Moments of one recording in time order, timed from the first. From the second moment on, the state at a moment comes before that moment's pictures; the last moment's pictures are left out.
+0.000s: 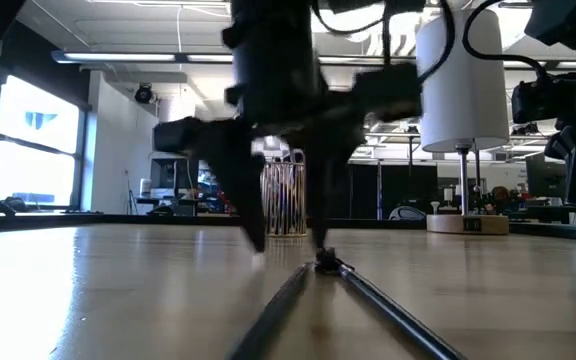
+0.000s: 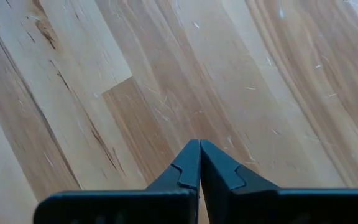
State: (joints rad) left arm -0.32 2.26 1.86 -0.96 -0.01 -1.48; right arm 0.23 0.80 0.44 -0.84 0.10 0.76
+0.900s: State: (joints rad) left arm -0.33 2.29 1.87 -0.89 -0.02 -1.53; right arm 0.23 0.80 0.44 -0.82 0.11 0.75
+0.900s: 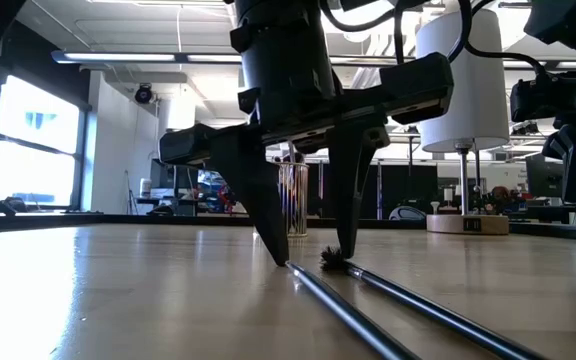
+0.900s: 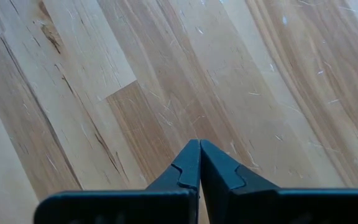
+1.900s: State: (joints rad) left arm -0.33 2.28 1.86 -0.81 0.04 -1.68; right arm 0.23 0.80 0.44 -0.80 0.10 0.75
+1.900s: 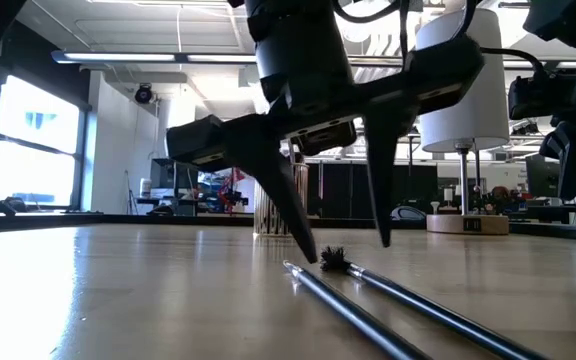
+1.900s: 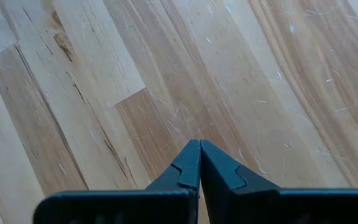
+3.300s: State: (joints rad) left arm -0.29 2.31 1.87 -0.79 -0.07 -1.78; right arm 0.23 0.80 0.44 -0.79 0.10 0.75
